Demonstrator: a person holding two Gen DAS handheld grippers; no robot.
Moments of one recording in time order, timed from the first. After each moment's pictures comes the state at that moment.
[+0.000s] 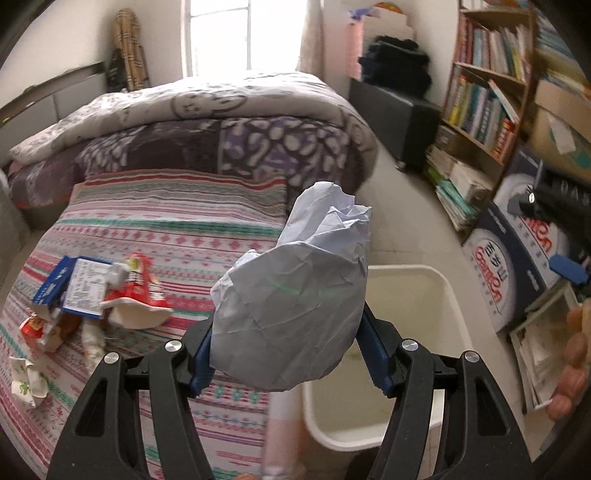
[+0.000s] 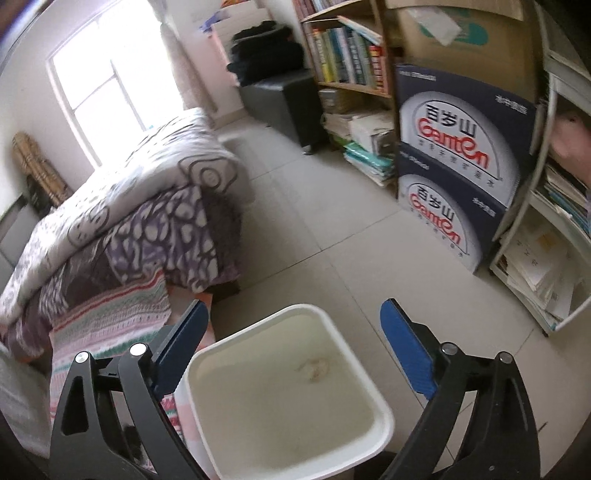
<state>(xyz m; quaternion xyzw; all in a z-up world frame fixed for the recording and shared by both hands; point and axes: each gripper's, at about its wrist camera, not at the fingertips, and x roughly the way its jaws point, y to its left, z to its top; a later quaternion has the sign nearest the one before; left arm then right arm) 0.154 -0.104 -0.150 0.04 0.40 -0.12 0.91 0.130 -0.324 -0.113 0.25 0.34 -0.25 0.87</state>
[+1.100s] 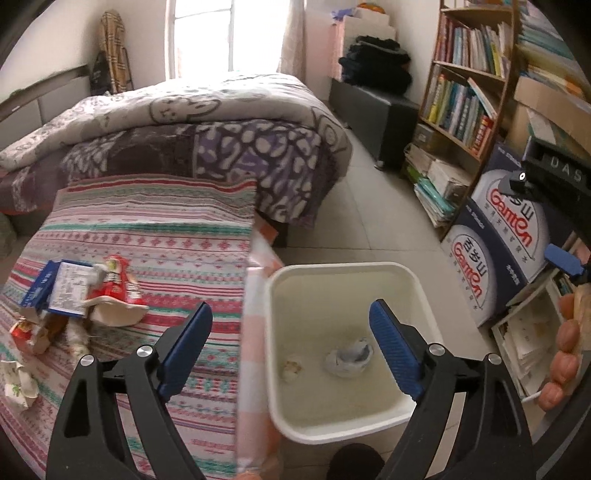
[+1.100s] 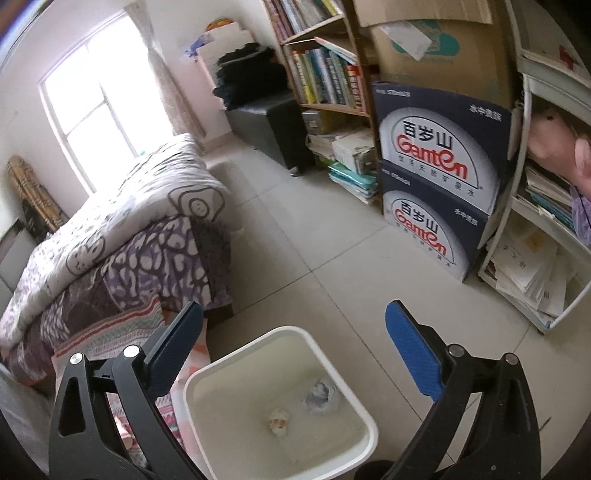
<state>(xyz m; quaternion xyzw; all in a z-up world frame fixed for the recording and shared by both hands) 0.141 -0.116 -0.138 0.03 0.39 -0.15 0.91 0.109 -0.327 -0.096 0.25 0.30 -0.28 0.88</state>
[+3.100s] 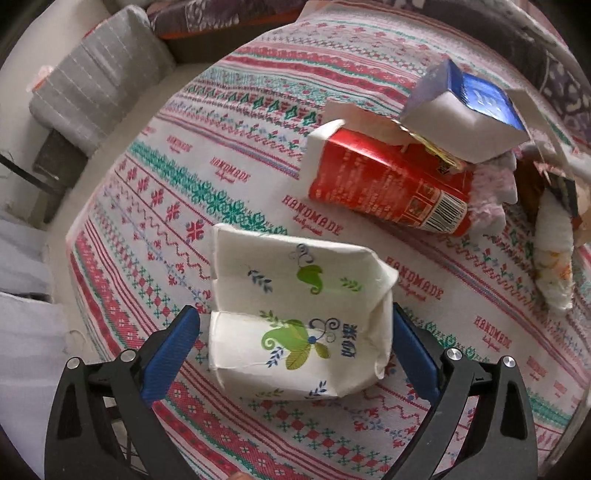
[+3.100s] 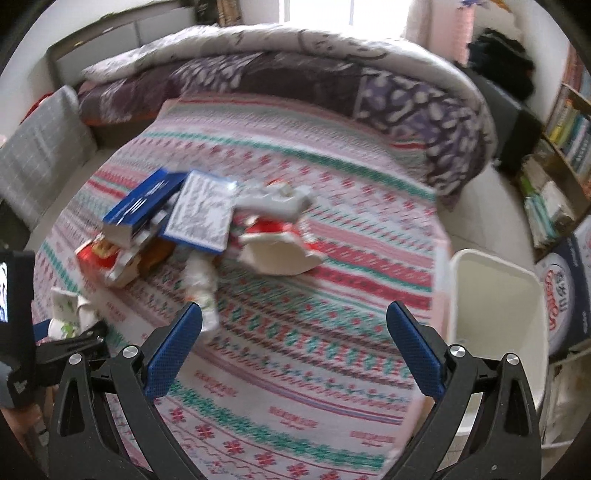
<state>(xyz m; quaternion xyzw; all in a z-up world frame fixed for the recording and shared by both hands) 0.170 0.265 -0.258 -0.03 0.59 0.18 0.78 0.181 0.021 -0.184 -0.03 0.49 0.05 0.87</state>
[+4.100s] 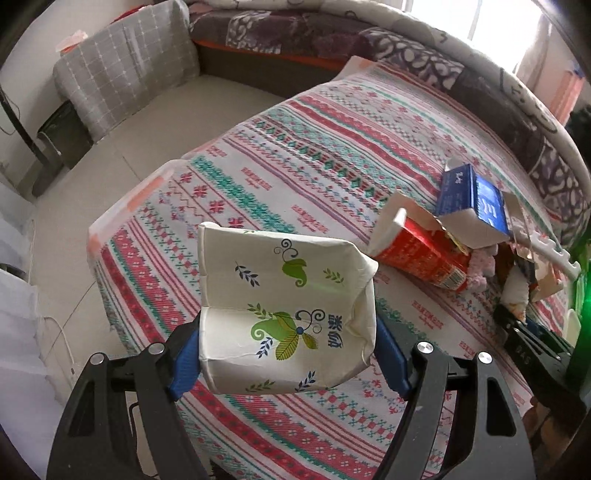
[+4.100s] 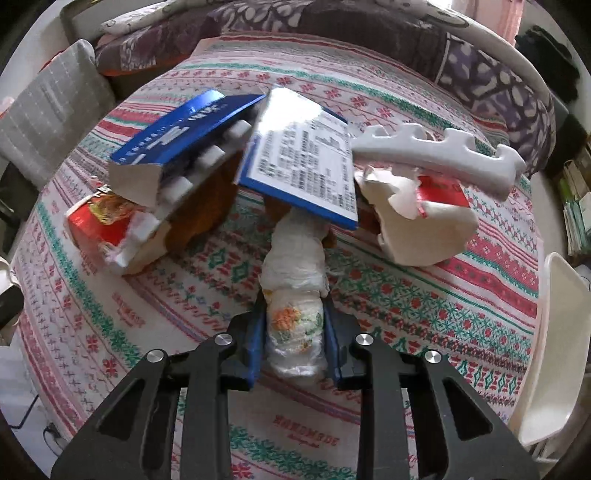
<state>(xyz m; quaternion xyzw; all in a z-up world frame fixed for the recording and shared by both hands) 0.124 0.331 -0.196 -0.12 0.52 0.18 0.82 0.208 0.099 -0.243 -0.05 0.54 0.09 0.84</state>
